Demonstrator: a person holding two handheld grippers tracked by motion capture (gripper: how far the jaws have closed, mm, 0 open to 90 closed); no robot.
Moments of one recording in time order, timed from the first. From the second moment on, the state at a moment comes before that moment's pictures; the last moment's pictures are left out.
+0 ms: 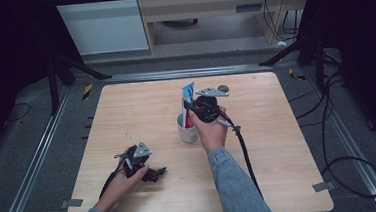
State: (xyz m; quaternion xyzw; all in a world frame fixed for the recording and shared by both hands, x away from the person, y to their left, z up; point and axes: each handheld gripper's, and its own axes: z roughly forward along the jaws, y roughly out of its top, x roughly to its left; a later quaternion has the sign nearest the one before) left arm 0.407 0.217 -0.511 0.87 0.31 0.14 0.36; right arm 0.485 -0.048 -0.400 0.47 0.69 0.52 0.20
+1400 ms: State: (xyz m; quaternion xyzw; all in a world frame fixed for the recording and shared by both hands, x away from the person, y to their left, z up) left arm 0.407 0.217 -0.511 0.87 0.31 0.14 0.36; right arm 0.486 -0.050 -0.418 0.48 0.68 0.52 0.18
